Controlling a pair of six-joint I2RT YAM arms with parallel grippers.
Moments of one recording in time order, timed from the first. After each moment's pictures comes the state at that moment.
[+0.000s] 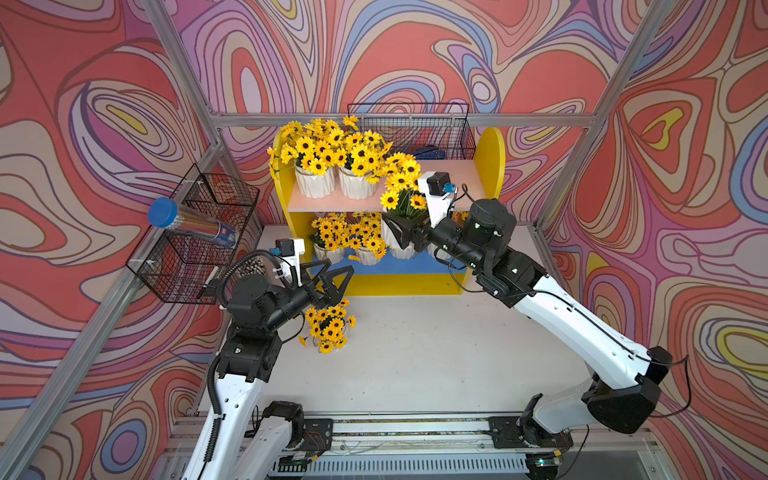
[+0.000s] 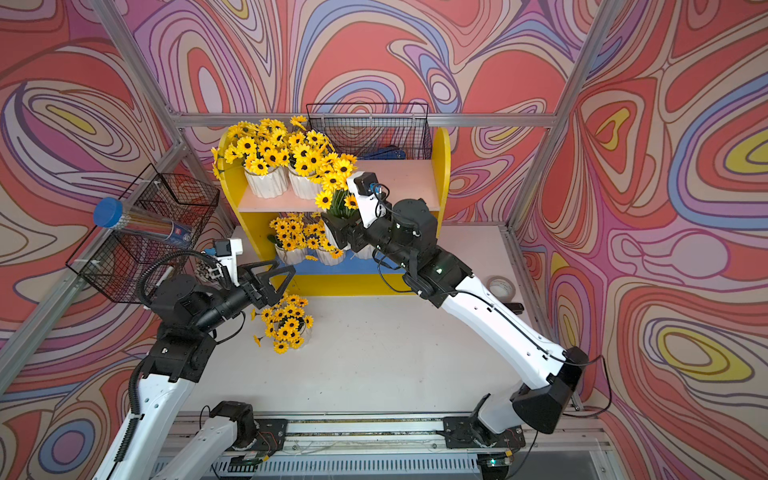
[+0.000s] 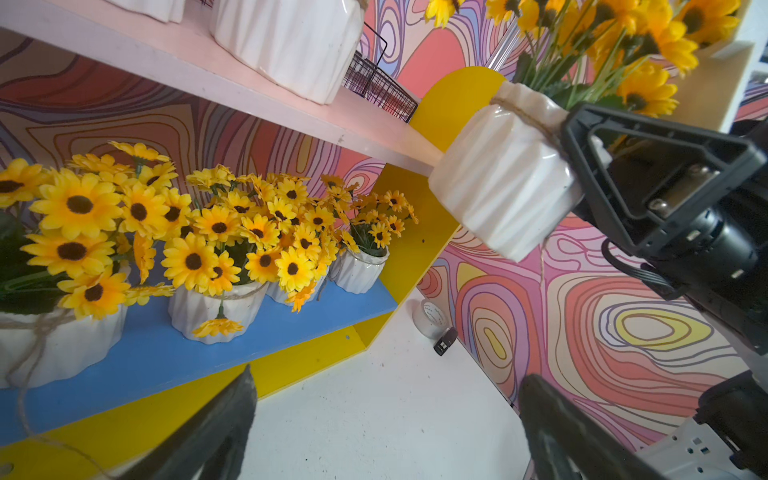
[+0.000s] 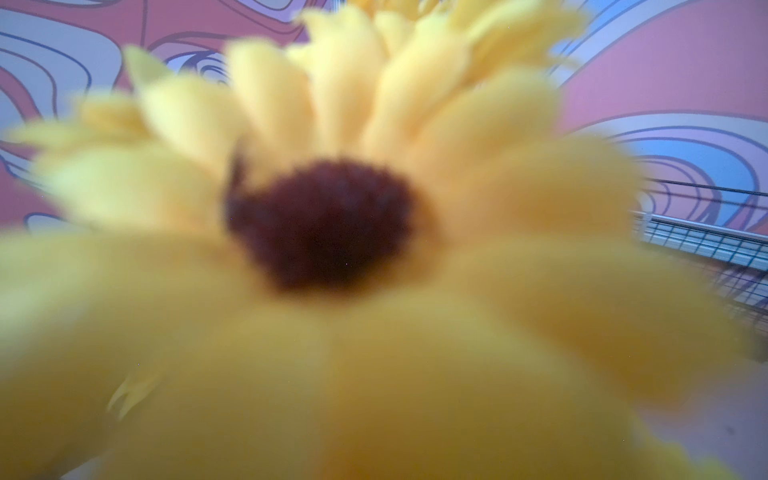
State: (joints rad) left arm -0.12 0.75 0.87 -0.15 0.64 -0.52; right arm 0.79 1.45 1.64 -0.13 -0.04 -0.04
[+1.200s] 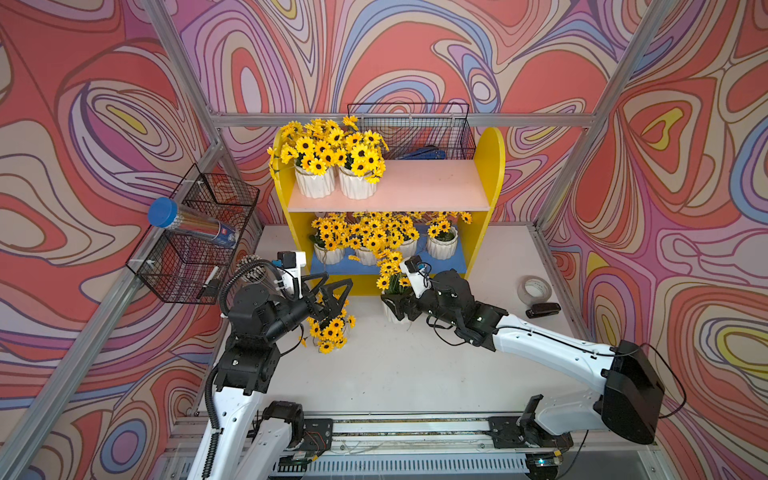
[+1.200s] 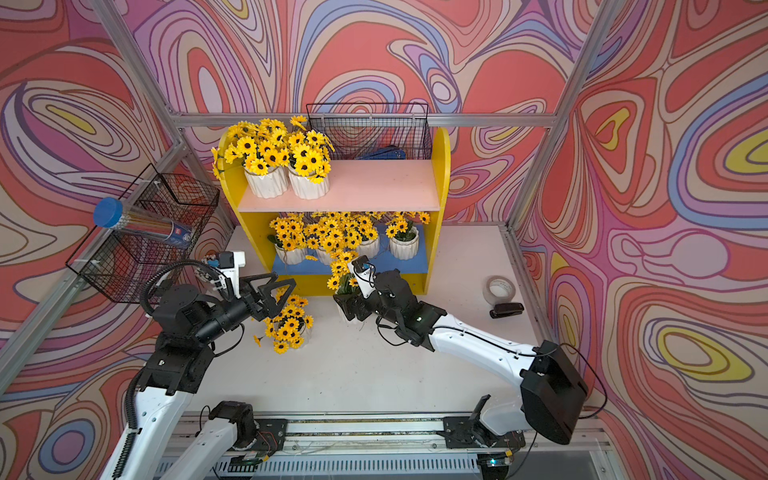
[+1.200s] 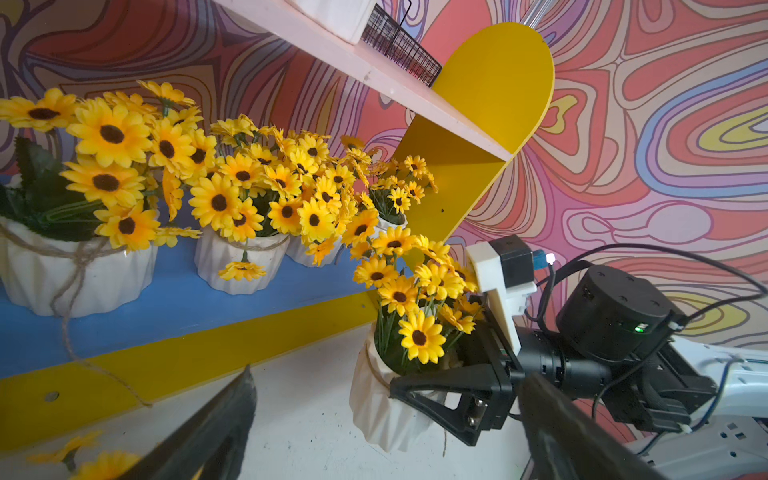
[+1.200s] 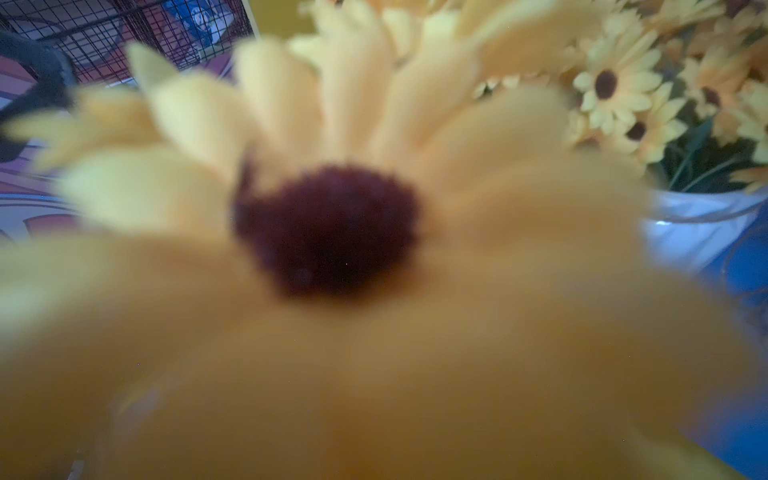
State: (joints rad) left arm -0.12 0.68 0.82 -0.27 0.61 -0.47; right arm 0.85 1.40 0.95 0.11 -0.04 0.15
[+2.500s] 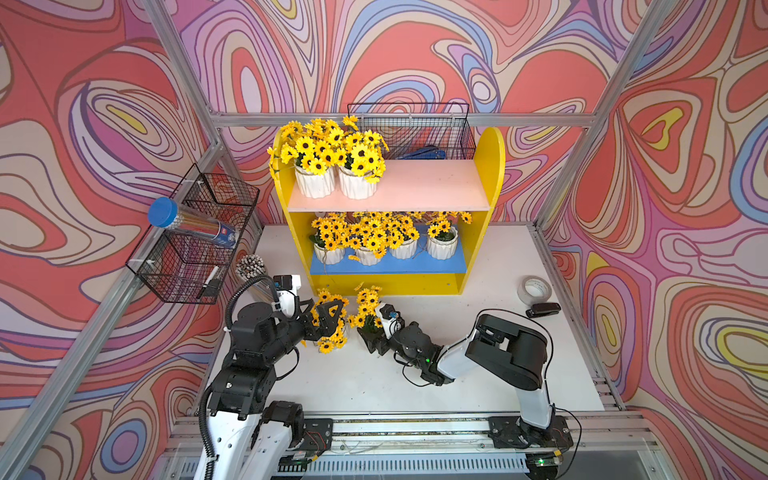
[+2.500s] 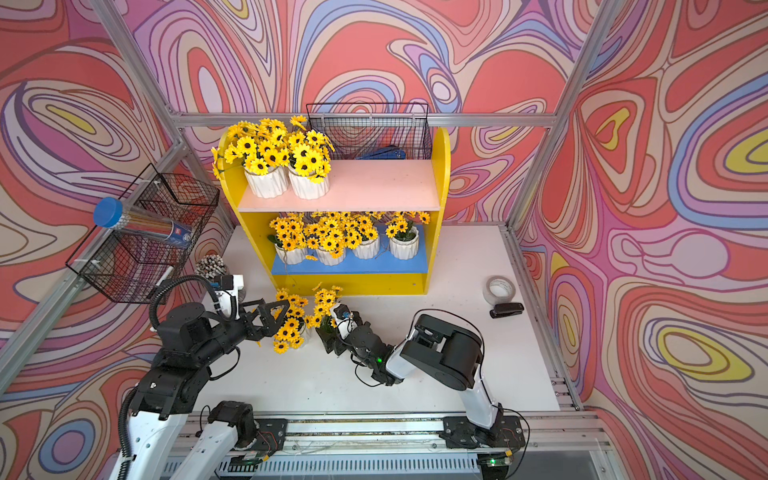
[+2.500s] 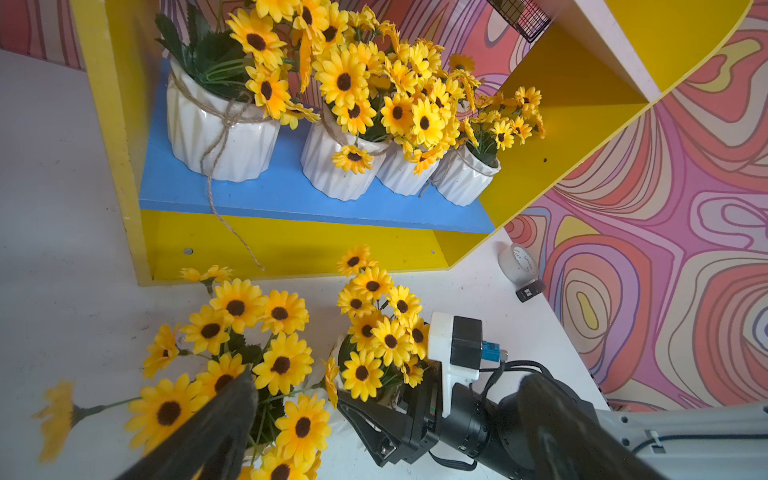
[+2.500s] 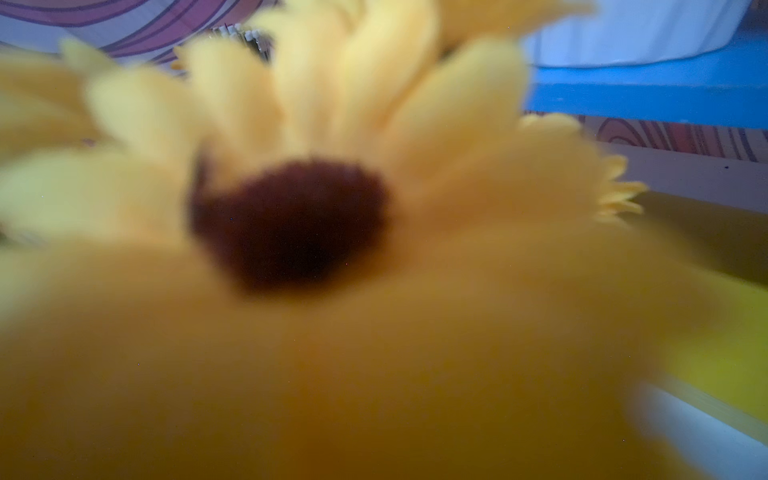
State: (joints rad) left arm -0.12 0.54 0.78 -0.59 0.41 -0.42; right arm 1.04 2.03 0.73 1.12 0.22 0.16
